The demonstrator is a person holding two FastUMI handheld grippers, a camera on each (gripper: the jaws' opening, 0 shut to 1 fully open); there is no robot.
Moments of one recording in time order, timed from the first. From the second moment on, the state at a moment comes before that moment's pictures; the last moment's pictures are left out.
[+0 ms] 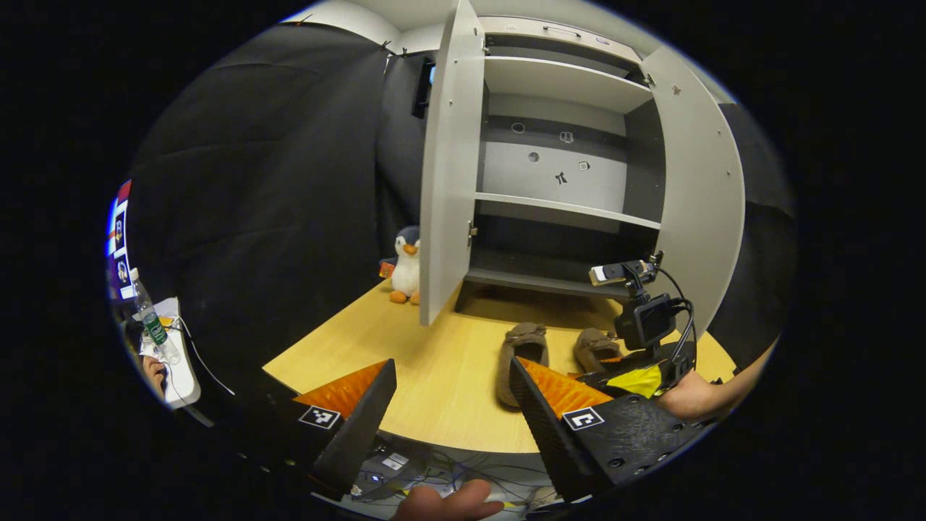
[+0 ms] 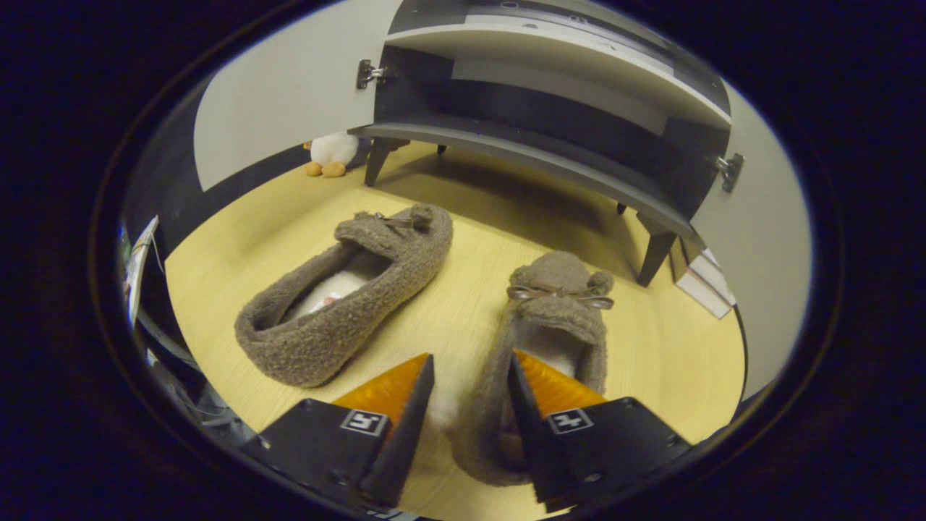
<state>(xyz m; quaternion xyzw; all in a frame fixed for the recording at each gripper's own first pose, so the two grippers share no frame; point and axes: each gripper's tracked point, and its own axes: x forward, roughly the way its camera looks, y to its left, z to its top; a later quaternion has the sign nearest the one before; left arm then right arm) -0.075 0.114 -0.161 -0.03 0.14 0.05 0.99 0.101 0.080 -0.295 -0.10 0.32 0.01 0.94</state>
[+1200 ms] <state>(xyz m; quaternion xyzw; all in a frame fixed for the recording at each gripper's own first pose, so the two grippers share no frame) -0.007 0.048 -0.078 -0.01 0.10 -0.06 0.99 0.121 0.014 0.077 -0.04 0.09 0.01 1.00</state>
